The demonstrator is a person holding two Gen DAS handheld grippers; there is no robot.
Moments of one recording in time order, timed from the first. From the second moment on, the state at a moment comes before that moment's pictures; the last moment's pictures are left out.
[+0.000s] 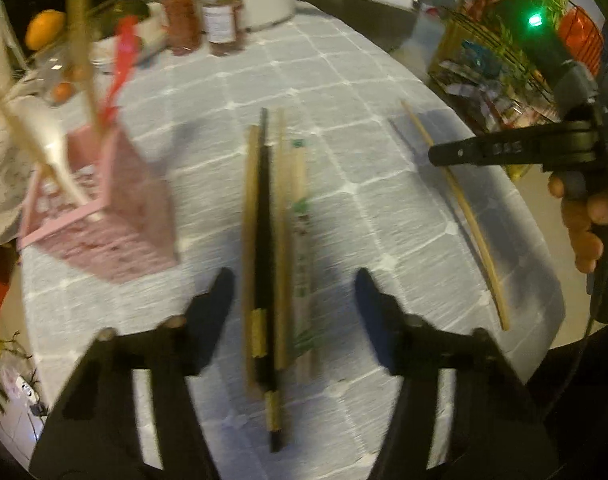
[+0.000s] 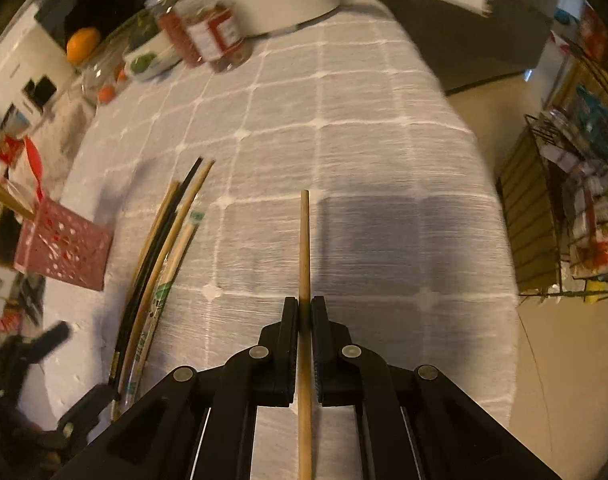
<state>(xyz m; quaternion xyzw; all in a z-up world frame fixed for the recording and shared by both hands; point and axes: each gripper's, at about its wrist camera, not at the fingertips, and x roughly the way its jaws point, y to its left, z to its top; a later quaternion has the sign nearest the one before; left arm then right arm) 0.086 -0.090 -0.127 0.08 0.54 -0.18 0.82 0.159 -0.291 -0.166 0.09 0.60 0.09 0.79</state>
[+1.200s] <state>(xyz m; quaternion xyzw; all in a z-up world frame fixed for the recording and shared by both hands) 0.172 -0.156 -0.161 0.11 0.58 -0.14 0.79 0.145 -0.315 -0.143 0.13 0.57 0.10 0.80</state>
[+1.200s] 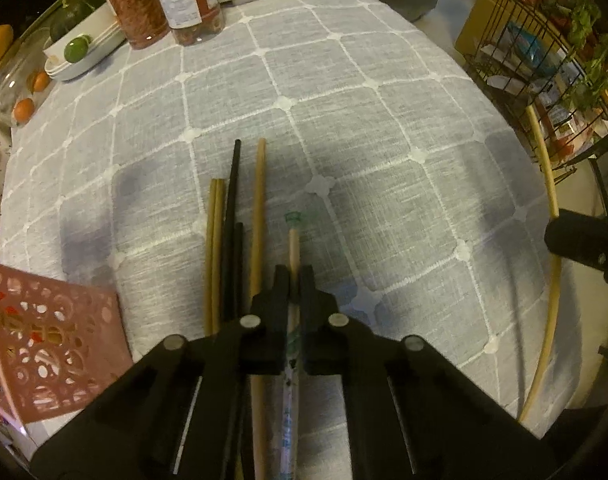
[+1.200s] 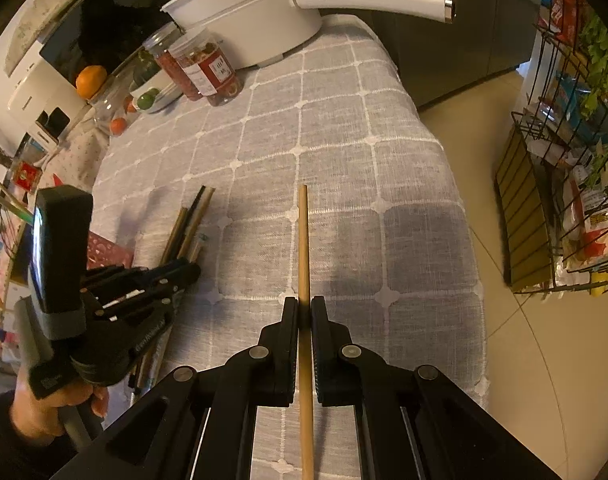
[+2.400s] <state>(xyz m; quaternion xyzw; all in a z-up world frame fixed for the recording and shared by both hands) 0.045 -0.041 -0.006 -0.02 0.37 -0.23 0.90 0.082 -0.254 -0.034 0.08 0.41 0.14 0.90</state>
